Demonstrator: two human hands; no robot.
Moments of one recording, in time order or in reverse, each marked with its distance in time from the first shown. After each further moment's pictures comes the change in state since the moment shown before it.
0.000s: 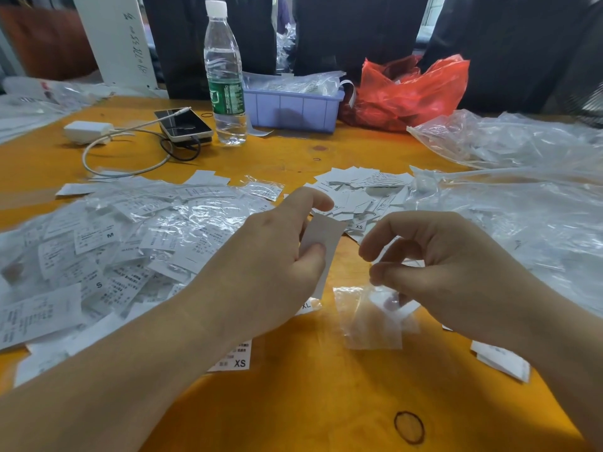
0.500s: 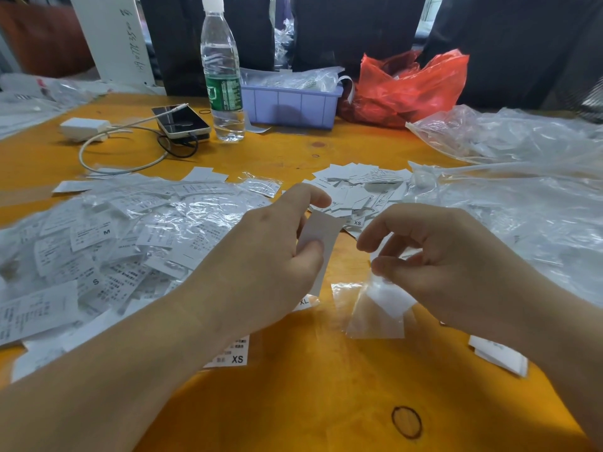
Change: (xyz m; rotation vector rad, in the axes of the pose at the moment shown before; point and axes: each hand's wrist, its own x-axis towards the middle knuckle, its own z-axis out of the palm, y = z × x) left_hand 0.001 0.001 -0.001 0.002 -0.014 -0.007; right_hand 0.001 0.000 -0.002 -0.234 0.012 -0.097
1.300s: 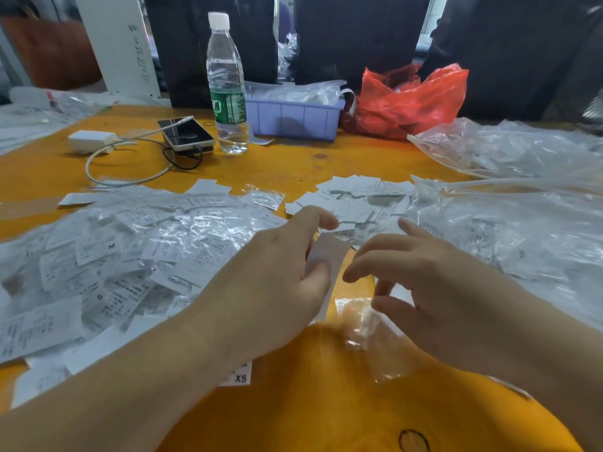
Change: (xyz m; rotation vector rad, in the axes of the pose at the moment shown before) left_hand -0.002 -0.001 0.003 0.030 -0.012 0.016; right_hand 0.002 -0.007 0.002 -0.322 -0.245 -0.146
